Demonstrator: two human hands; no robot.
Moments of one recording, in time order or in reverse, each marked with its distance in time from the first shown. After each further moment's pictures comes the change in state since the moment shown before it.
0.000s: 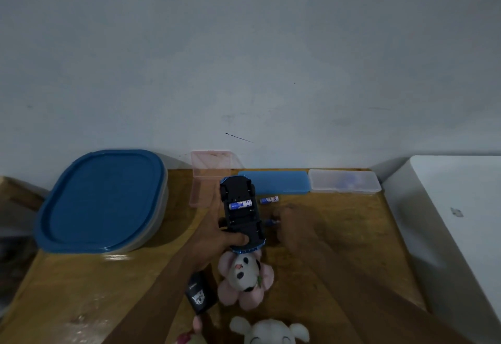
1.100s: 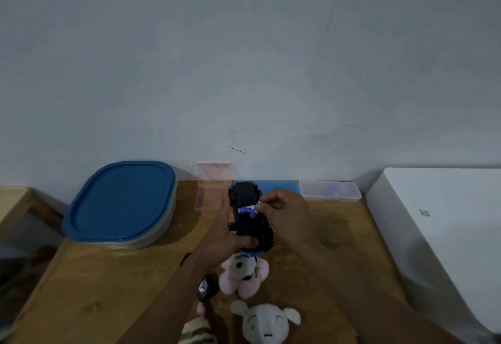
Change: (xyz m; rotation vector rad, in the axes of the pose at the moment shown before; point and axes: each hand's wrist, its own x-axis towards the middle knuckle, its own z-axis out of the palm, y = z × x) left_hand -0.055 0.027 0.030 0.045 -0.018 0.147; right_hand -0.077 -0.042 -0.056 0.804 0.410 -0.061
